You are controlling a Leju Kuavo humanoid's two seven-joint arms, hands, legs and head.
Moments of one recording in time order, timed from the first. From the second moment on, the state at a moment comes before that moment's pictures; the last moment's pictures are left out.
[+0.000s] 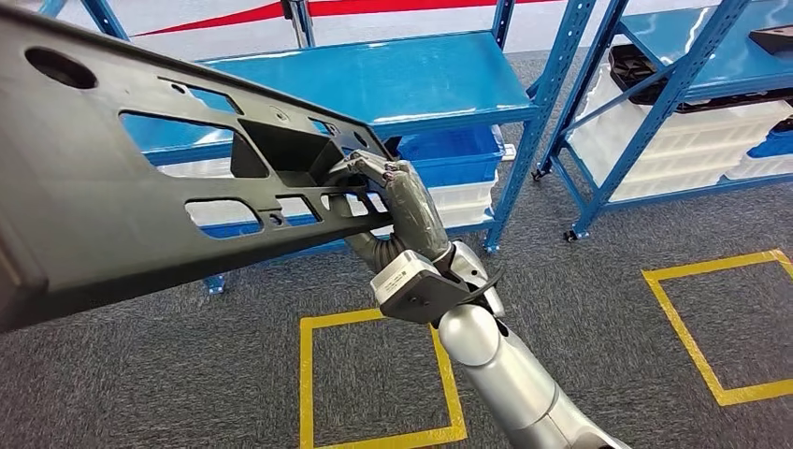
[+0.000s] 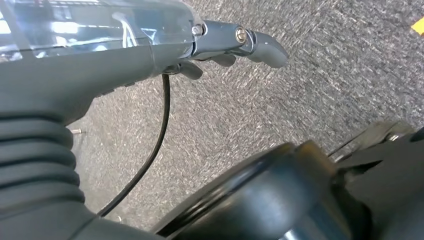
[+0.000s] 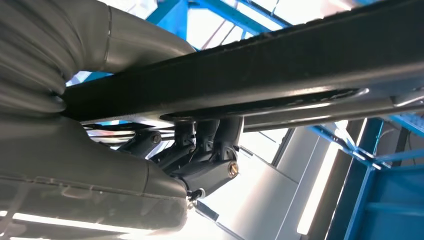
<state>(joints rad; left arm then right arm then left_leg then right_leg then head) -0.09 -0.18 0.81 -0.19 -1.37 0.12 -0.20 -0.45 0.17 0.72 -1.53 0.45 -0.18 -0.36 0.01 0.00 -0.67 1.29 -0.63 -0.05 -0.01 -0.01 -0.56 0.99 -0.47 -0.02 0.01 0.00</state>
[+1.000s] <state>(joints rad) -0.09 -0.18 0.81 -0.19 -1.38 0.13 -0.20 -0.45 0.20 0.76 -1.48 0.50 -0.22 -0.38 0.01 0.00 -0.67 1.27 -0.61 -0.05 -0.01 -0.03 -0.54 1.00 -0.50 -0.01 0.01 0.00</state>
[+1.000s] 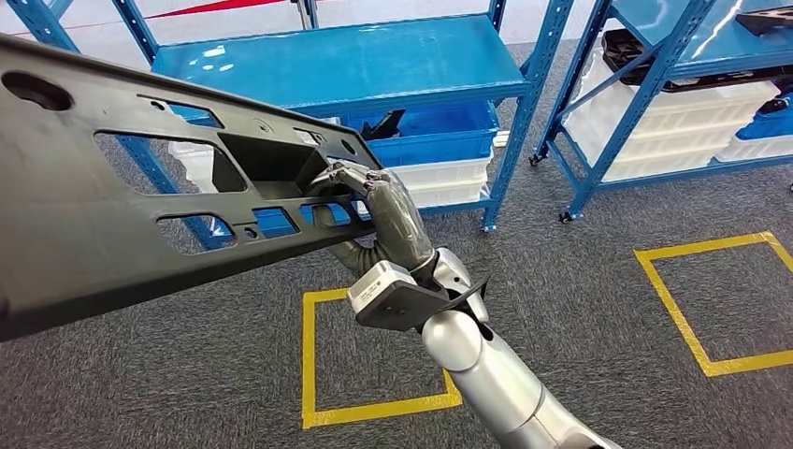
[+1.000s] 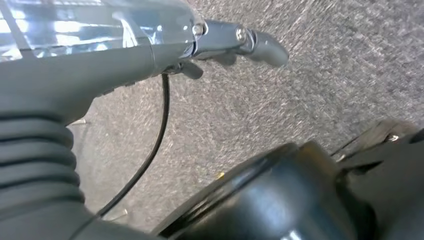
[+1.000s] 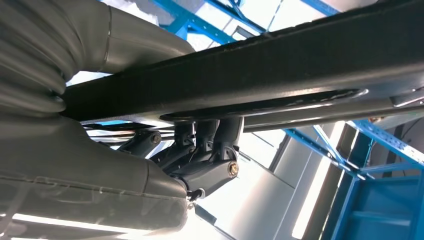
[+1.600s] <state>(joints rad) -0.08 -0.18 0.81 -0.19 -1.38 0.12 -0.20 -0.45 0.19 0.77 -1.46 0.50 -0.22 -0.37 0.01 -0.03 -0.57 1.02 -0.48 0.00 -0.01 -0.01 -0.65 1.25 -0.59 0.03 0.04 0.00</state>
